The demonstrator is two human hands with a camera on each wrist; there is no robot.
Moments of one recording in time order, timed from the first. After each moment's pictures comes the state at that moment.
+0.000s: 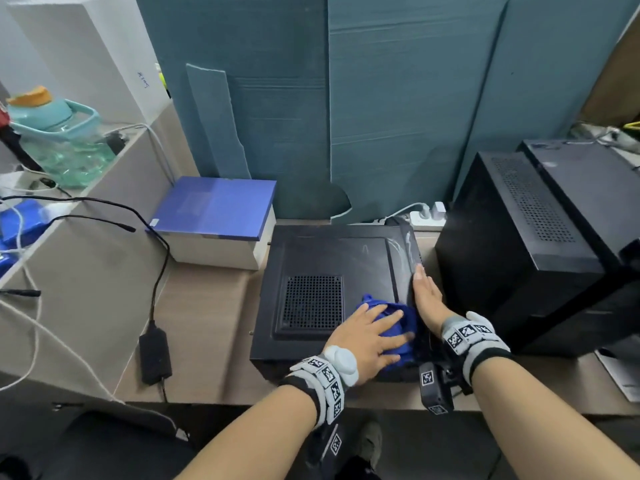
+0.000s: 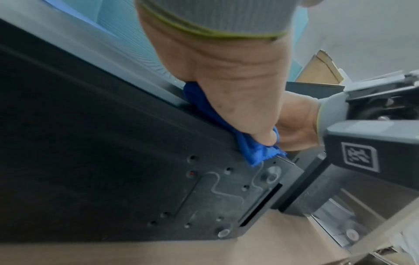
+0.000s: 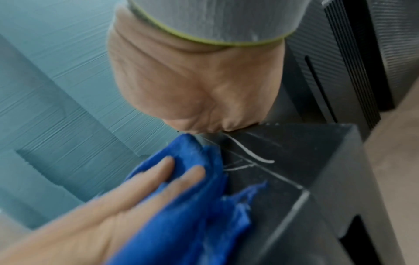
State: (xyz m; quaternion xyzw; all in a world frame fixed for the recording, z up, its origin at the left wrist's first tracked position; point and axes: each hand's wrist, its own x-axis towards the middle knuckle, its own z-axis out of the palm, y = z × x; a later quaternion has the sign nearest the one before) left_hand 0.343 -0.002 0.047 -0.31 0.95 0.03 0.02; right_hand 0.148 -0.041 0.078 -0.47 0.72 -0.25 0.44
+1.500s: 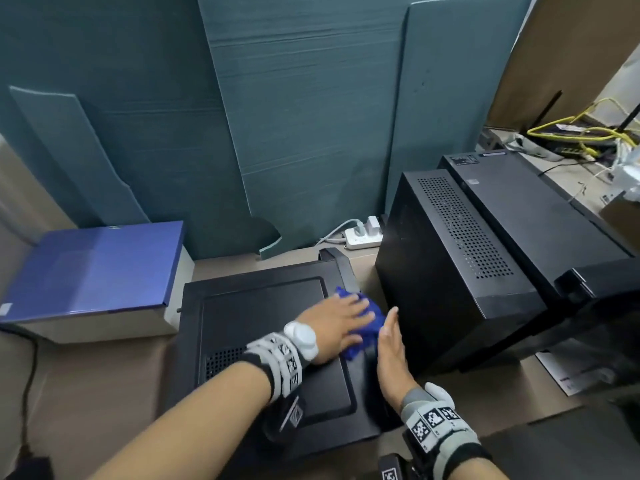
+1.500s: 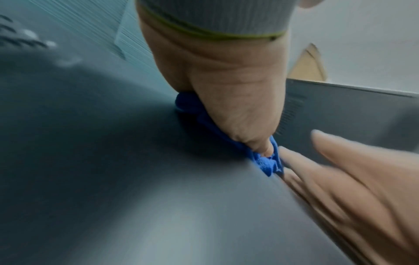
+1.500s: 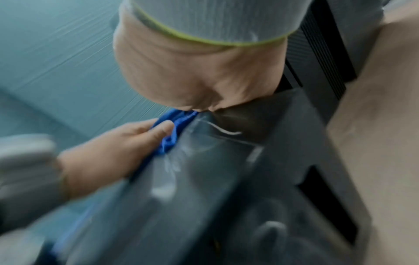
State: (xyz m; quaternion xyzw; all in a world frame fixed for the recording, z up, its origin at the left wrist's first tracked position) left_hand 0.267 -0.166 0.056 -0.17 0.98 0.06 0.04; right_hand 0.133 -0.035 0.063 -0.36 0.73 -0.40 0.42
